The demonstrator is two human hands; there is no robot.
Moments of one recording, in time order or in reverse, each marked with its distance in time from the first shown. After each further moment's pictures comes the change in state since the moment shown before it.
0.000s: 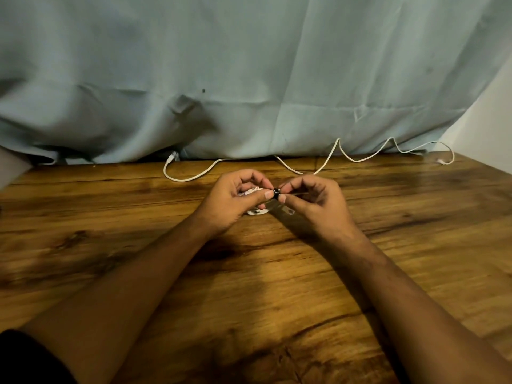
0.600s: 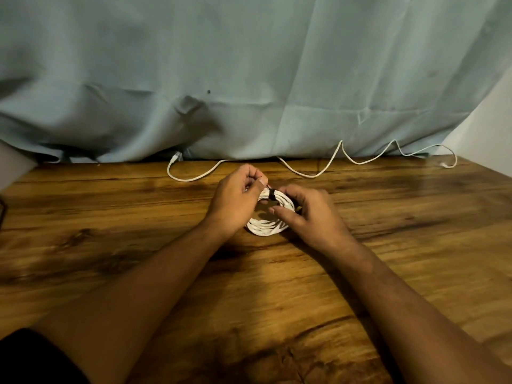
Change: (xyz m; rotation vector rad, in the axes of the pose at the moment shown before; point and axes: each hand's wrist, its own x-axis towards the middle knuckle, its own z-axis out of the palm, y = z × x) left_hand 0.005 0.000 0.013 0.205 0.286 -0.092; right_hand -0.003 -0.005 0.010 -0.434 -0.153 -0.132
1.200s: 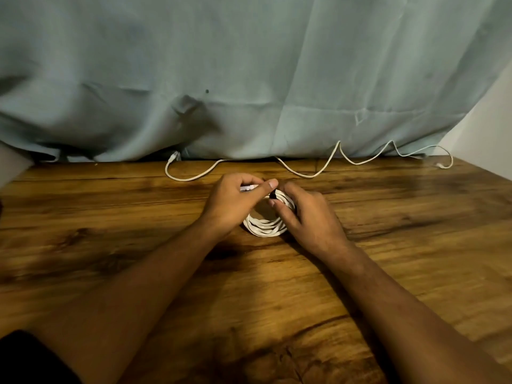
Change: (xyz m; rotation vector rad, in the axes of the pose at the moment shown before) left_hand -0.005 0.008 -0.005 -0.032 -0.070 -0.076; right_hand -0.004 -0.001 0.006 -0.228 0.090 -0.037
